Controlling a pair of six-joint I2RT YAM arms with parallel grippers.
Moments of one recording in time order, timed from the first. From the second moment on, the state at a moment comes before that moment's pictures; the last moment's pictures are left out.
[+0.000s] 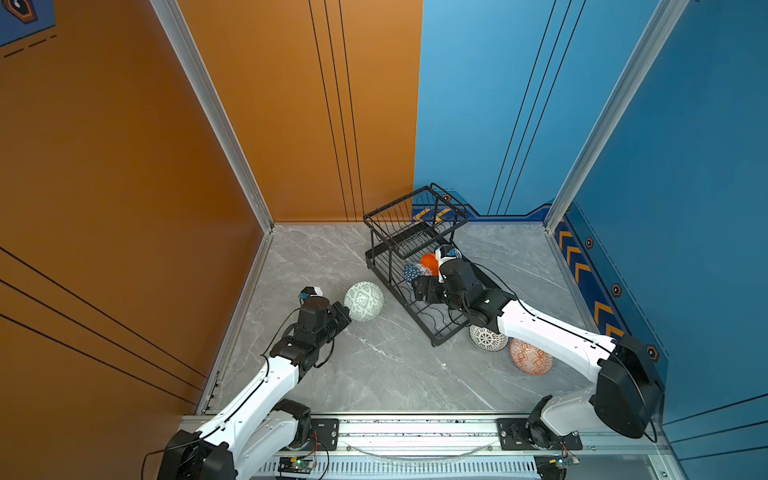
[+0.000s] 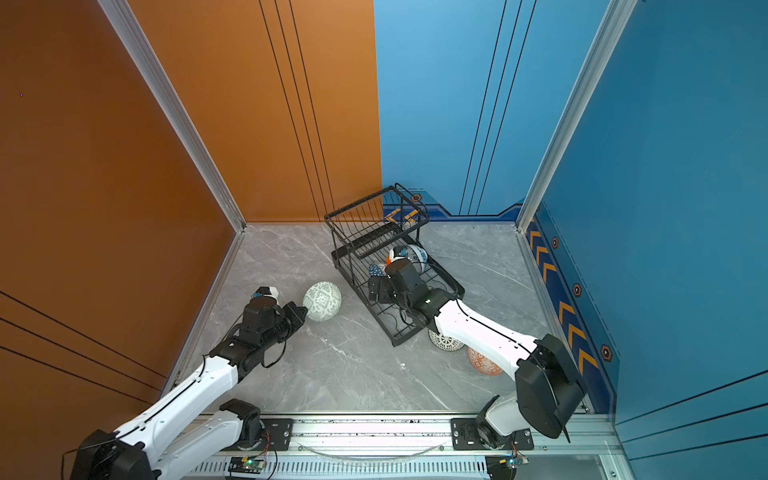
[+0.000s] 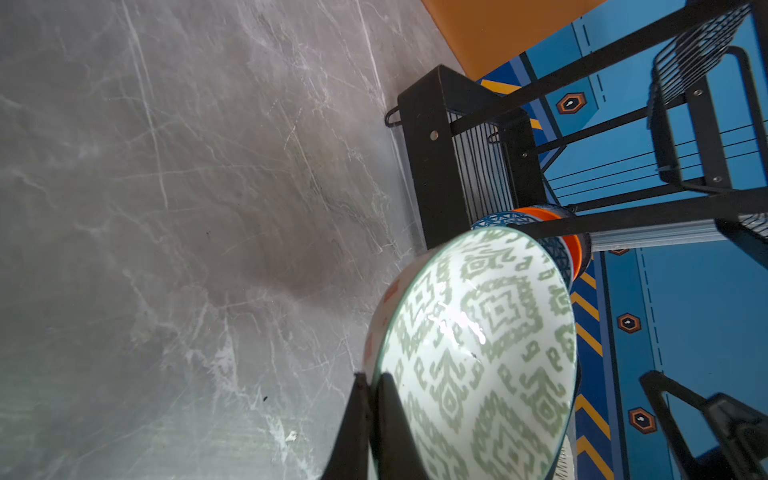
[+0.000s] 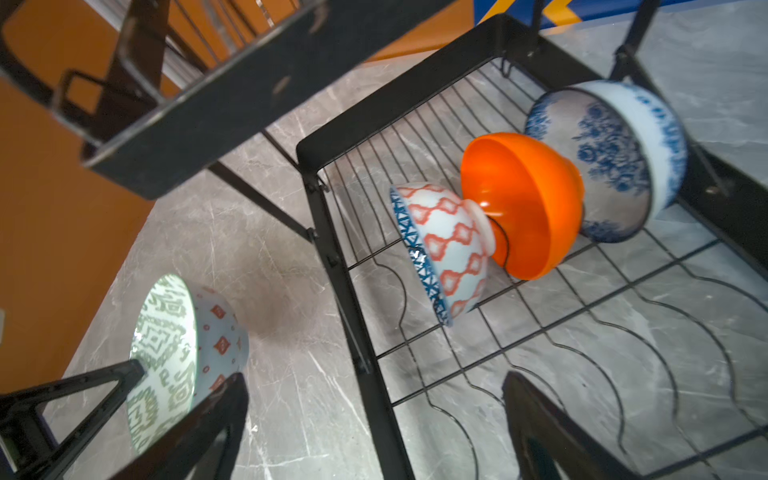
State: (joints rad) left arm -0.31 0.92 0.46 -0.10 0.03 -0.98; right arm 0.75 1.48 1.09 -0.22 0.15 0.59
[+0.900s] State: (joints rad) left arm -0.52 0.85 0.44 -0.04 -0.20 -1.00; right arm 0.92 1.66 1.24 -0.21 0.11 0.72
